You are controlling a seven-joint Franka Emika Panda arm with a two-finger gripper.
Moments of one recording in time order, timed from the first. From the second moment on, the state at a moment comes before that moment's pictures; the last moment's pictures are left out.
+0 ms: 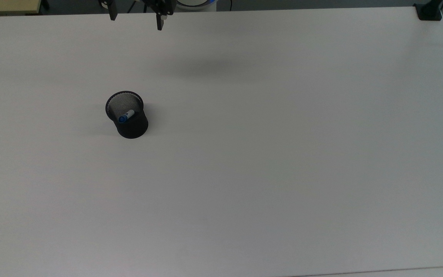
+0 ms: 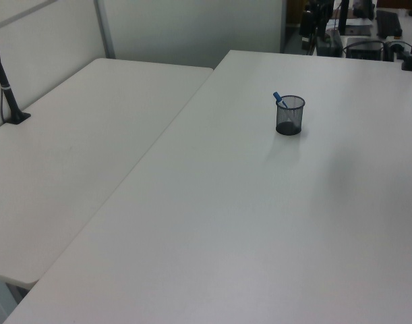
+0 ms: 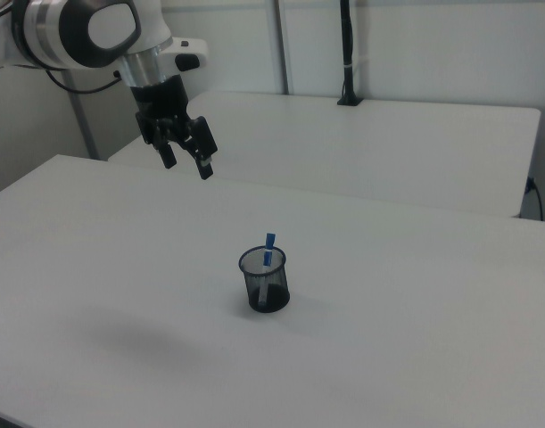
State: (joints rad) arm -0.07 -0.03 0.02 -1.68 -0.07 1.74 0.12
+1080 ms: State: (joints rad) arm -0.07 -0.03 0.01 -1.68 -0.07 1.74 0.06
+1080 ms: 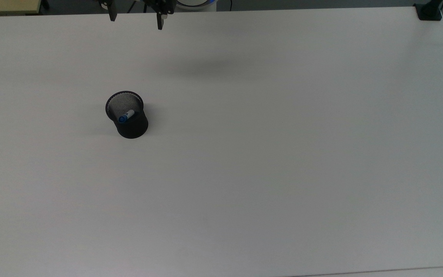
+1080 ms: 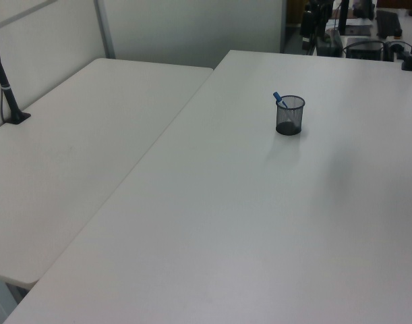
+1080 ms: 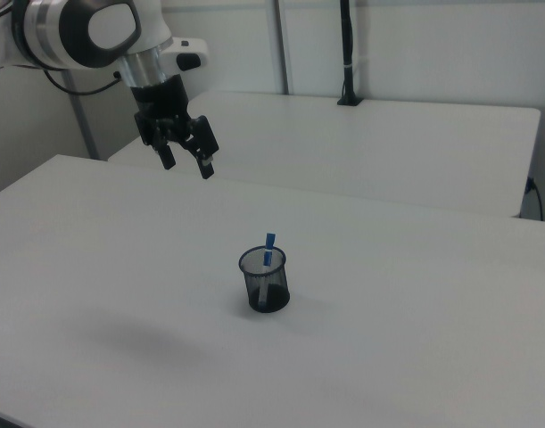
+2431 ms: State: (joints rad) arm -0.13 0.26 -0.01 -1.84 -0.16 2.41 -0.21
